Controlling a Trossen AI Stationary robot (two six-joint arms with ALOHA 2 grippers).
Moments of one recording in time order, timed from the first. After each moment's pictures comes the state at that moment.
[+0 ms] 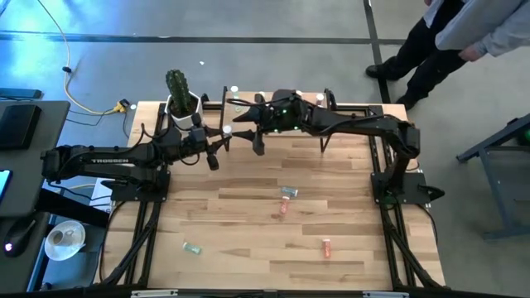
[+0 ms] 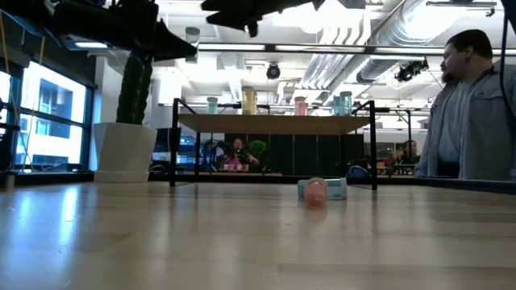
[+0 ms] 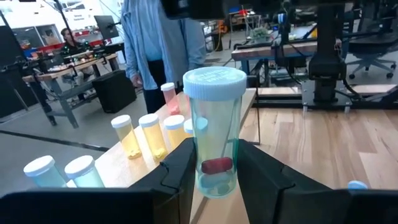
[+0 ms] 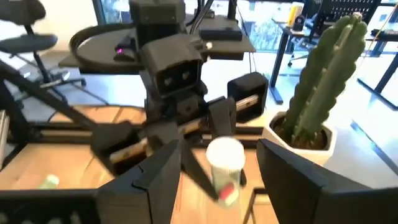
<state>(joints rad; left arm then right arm) 0.34 0.84 0.41 0.36 -0.22 0.18 -0.22 1.82 1.64 -0.05 -0.22 -0.11</state>
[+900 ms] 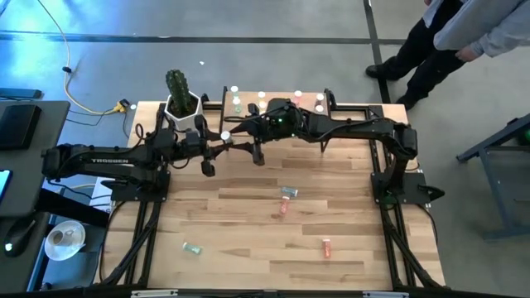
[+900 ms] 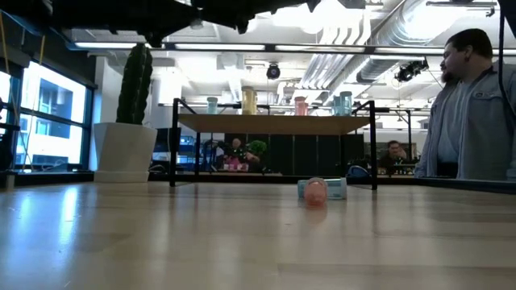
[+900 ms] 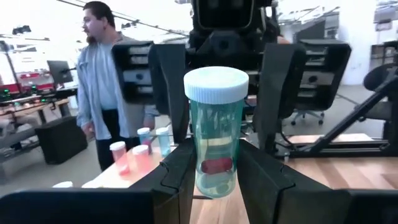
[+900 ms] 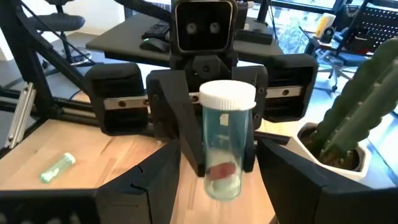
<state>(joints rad) 0.30 0.84 0.41 0.55 -0.03 0.14 -0.17 1.84 1.64 -0.04 -0.26 -0.22</state>
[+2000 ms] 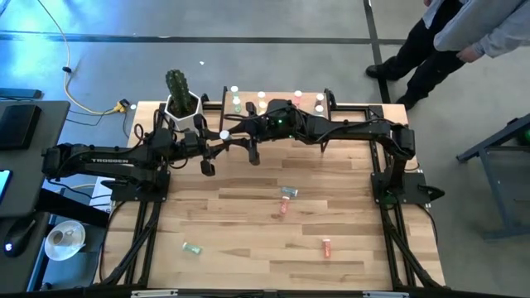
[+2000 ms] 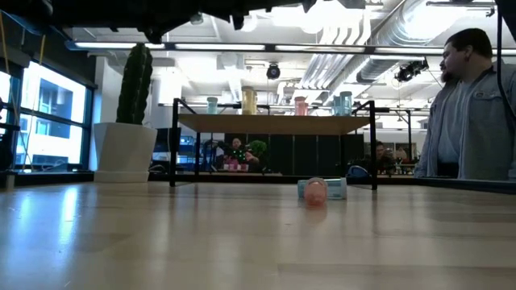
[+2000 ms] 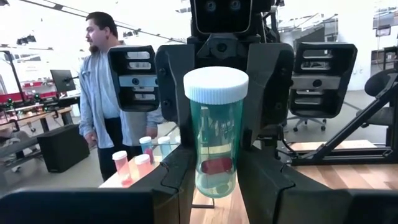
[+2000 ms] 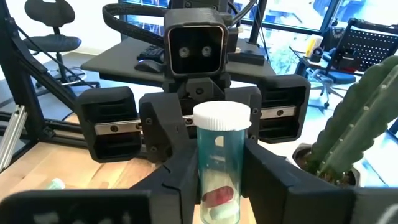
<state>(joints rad) 0.29 0.84 0.41 0.59 -0.04 0.16 -0.16 1.87 1.64 0.07 -0.24 -0.19</state>
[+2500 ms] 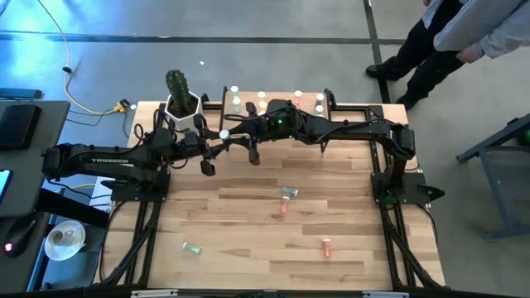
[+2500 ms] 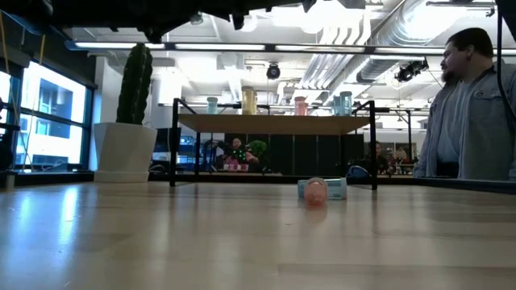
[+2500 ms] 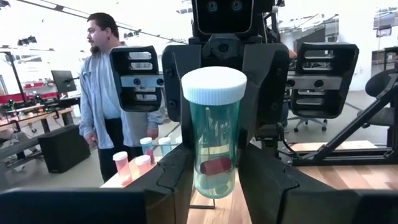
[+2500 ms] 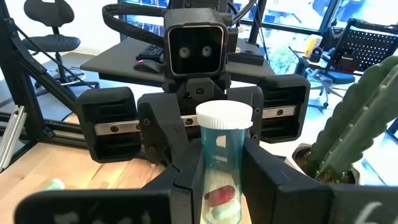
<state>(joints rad) 0.29 0.84 0.41 0.59 -0.04 0.16 -0.16 1.86 1.64 0.07 -0.24 -0.19</state>
